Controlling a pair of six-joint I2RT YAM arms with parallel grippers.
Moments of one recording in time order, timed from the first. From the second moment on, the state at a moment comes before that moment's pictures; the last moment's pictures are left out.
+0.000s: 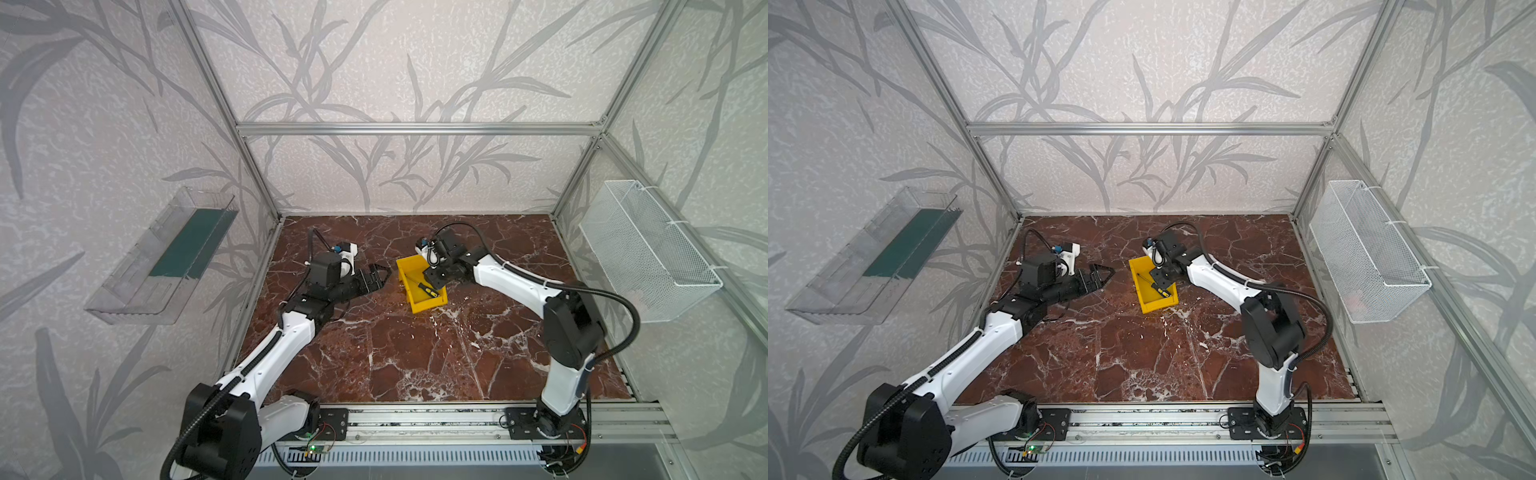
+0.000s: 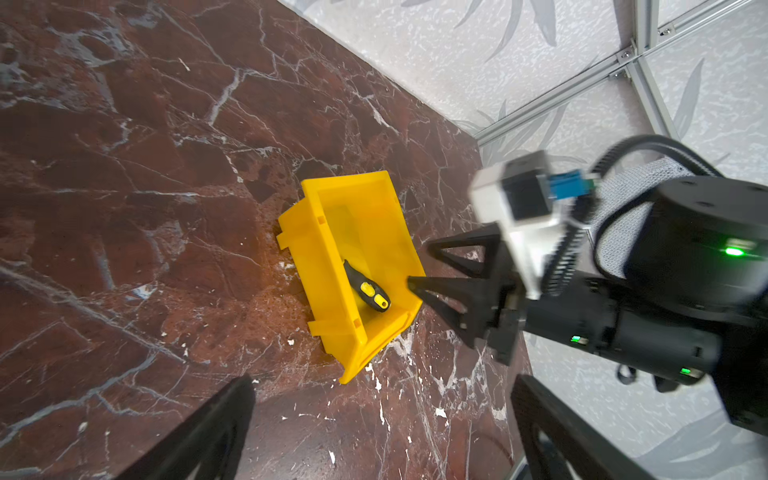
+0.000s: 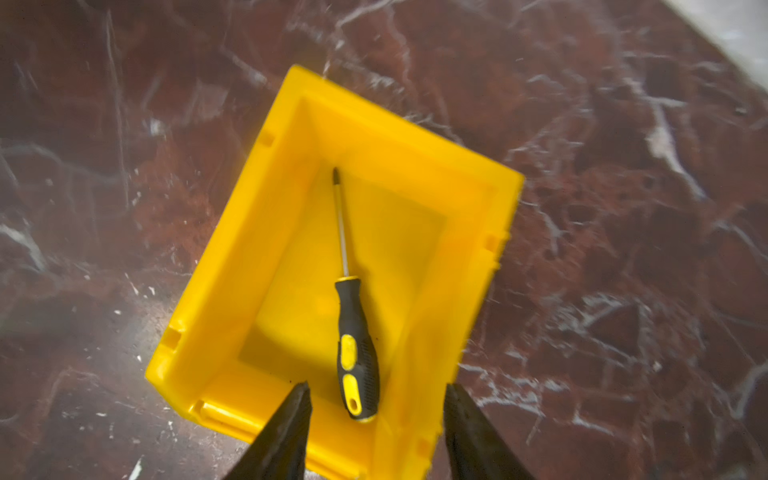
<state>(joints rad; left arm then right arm) -0.26 1.16 0.77 -0.13 0.42 -0.67 0.58 1.78 1.39 -0.52 0.00 -0.07</state>
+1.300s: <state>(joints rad) -0.18 1.24 0.39 0.37 -0.81 -0.18 0.18 1.27 0.43 0.22 0.68 0.34</state>
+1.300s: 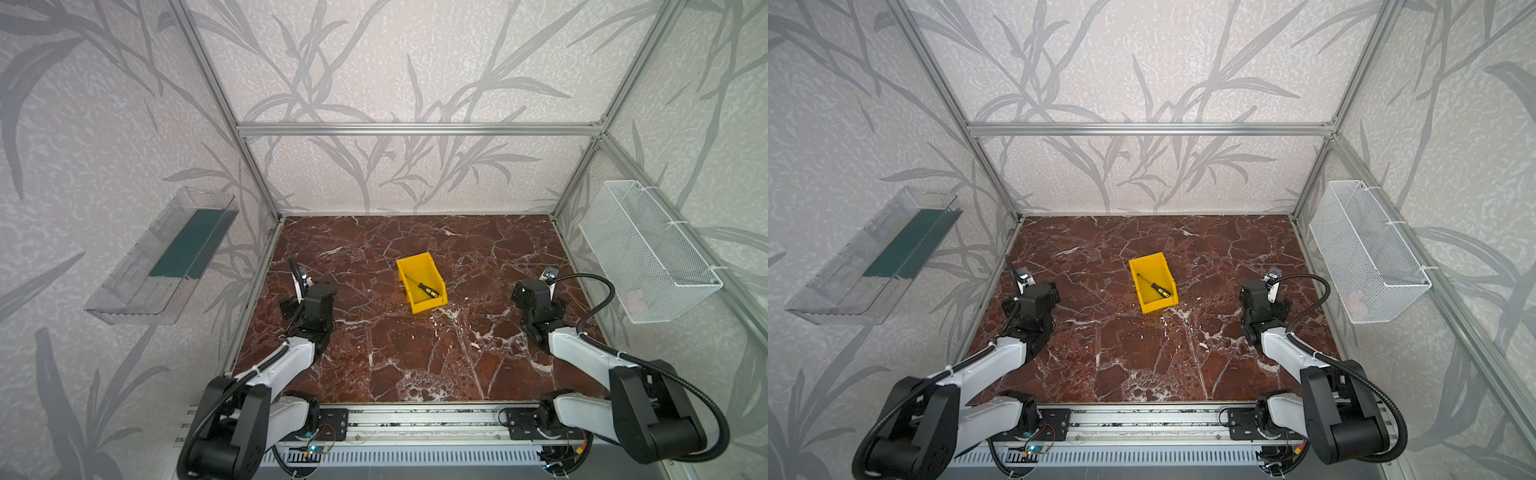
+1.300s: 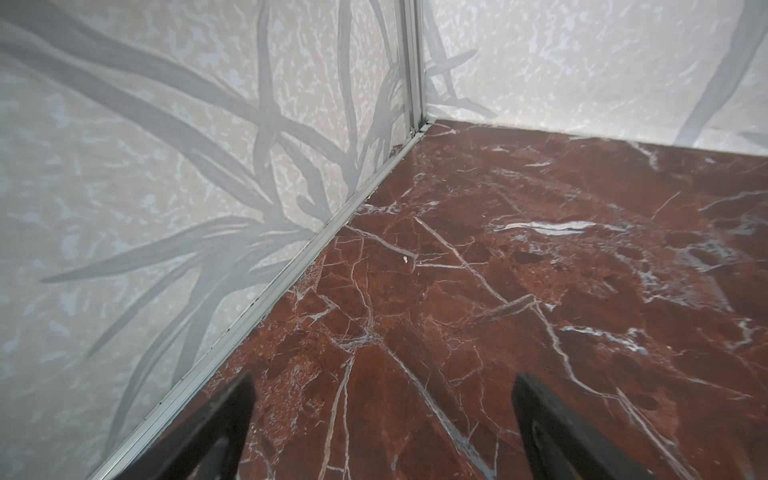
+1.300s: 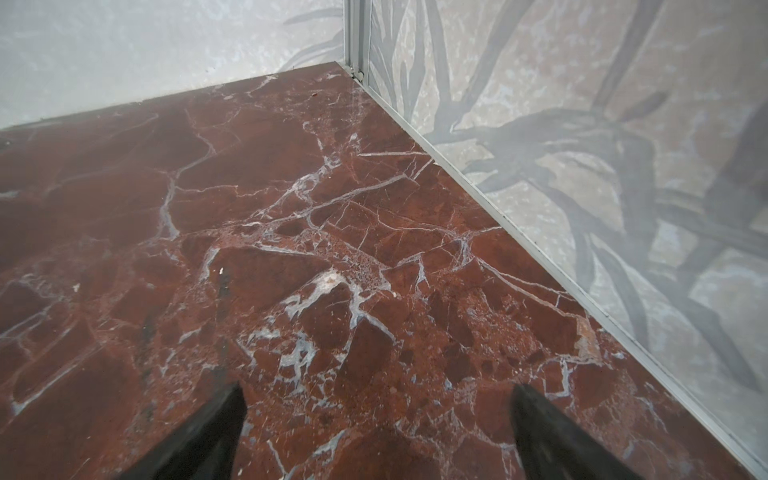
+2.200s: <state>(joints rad) -0.07 1.59 0.35 0.90 -0.50 -0.03 0.27 1.36 0.45 0.37 0.71 0.15</state>
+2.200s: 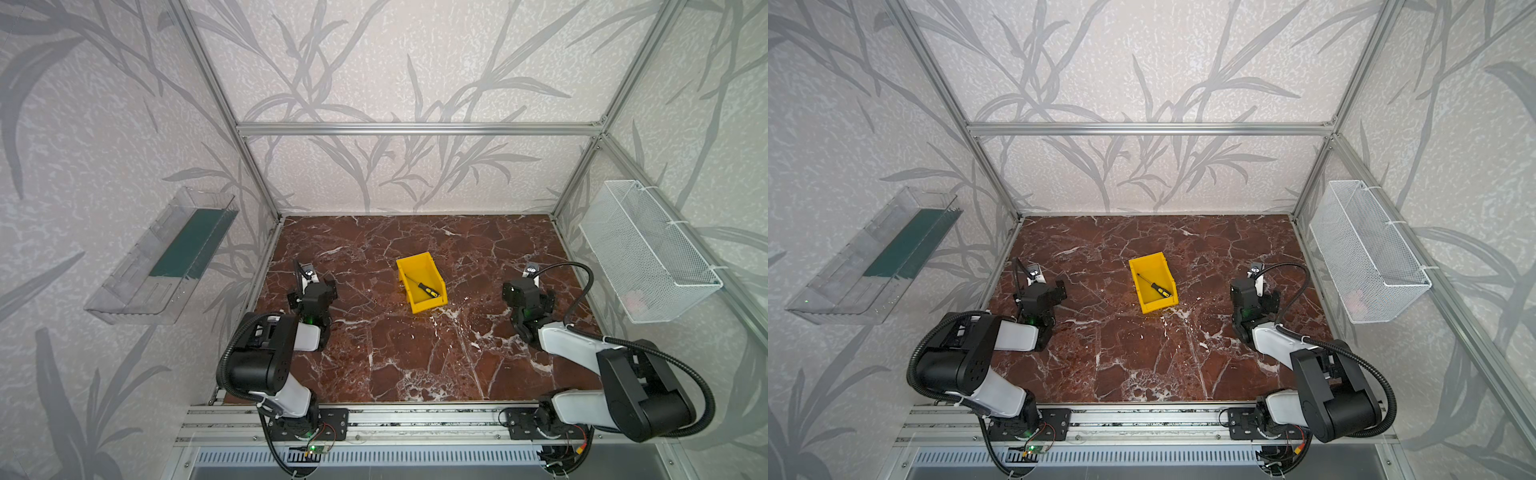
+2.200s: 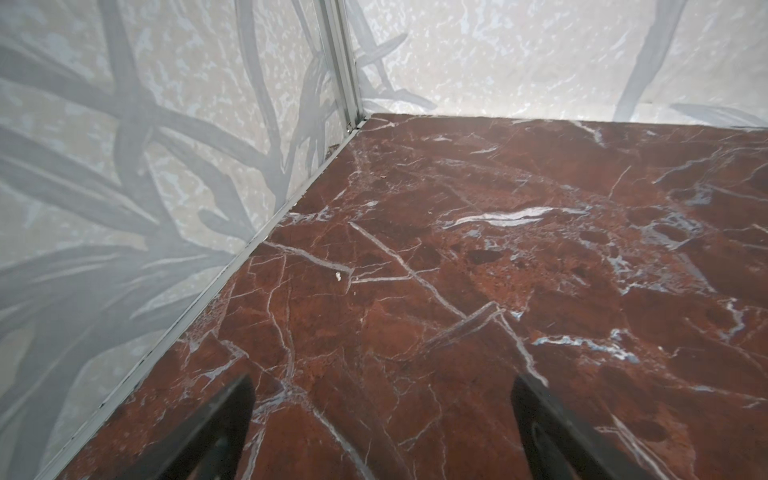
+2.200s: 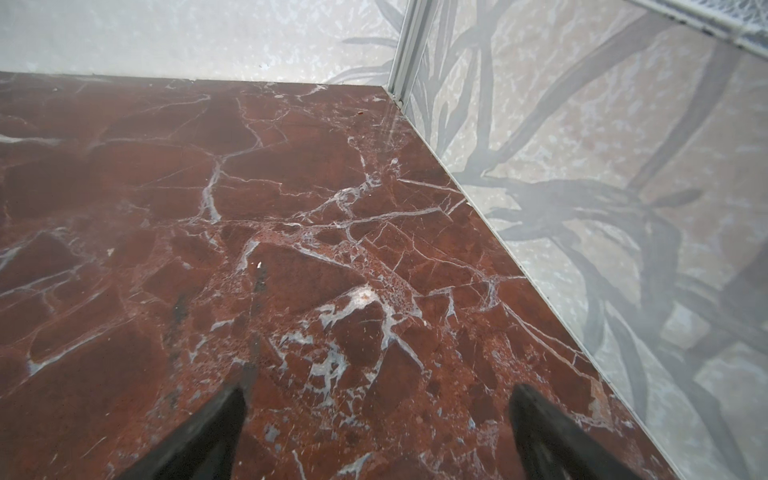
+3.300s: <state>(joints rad) -0.07 1.59 0.35 0.93 -0.48 -0.04 0.36 1.51 0.31 0.90 0.65 -0.15</state>
